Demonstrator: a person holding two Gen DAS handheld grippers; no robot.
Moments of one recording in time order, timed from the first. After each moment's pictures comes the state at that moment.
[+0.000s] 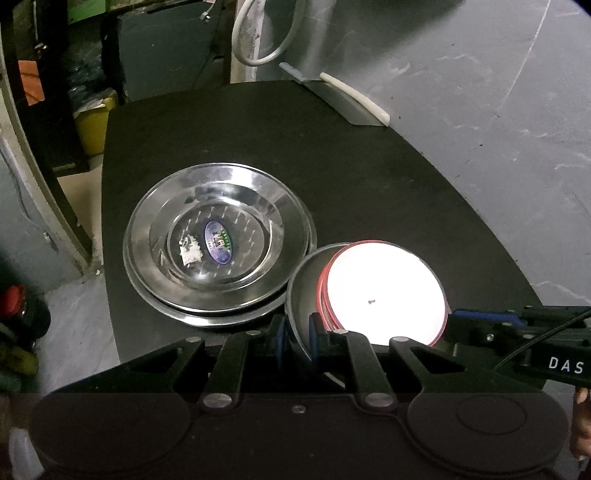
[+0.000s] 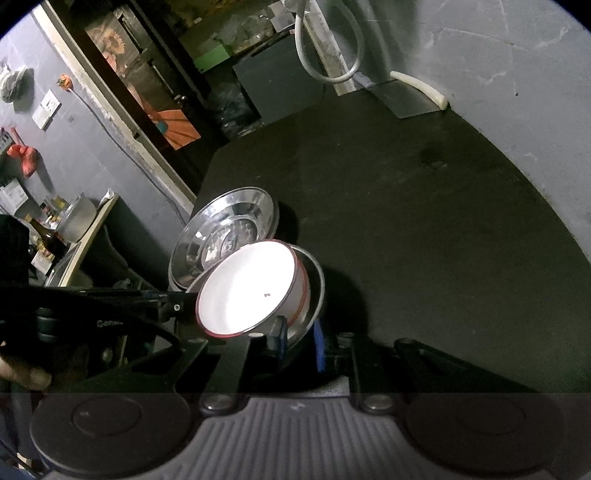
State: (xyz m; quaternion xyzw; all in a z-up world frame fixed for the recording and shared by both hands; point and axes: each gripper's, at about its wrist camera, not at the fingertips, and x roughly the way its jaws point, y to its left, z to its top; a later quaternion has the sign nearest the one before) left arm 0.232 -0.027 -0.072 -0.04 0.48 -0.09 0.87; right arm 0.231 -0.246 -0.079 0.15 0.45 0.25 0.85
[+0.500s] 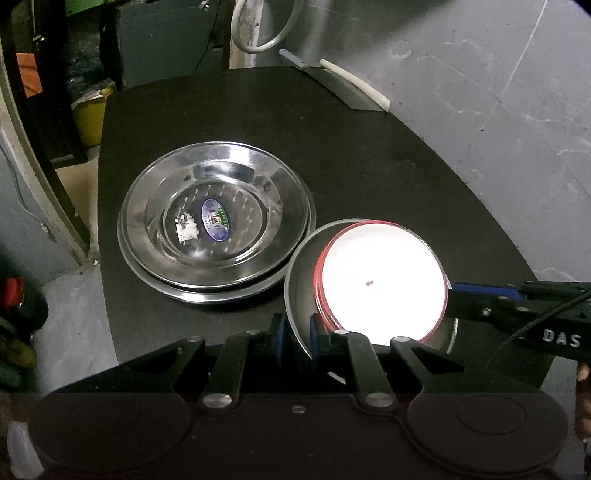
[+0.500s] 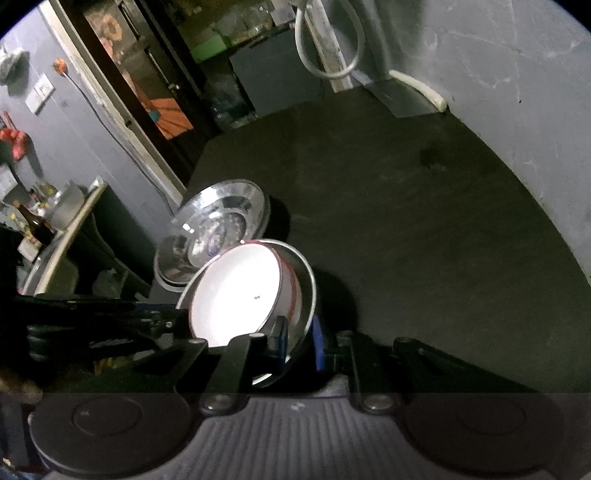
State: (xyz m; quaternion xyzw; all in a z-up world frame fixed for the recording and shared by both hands) left arm 0.227 -0.028 -0.085 -0.04 0.49 -0.09 0.87; right arm 0.239 -0.235 -0.082 0.11 0.46 0.23 0.85
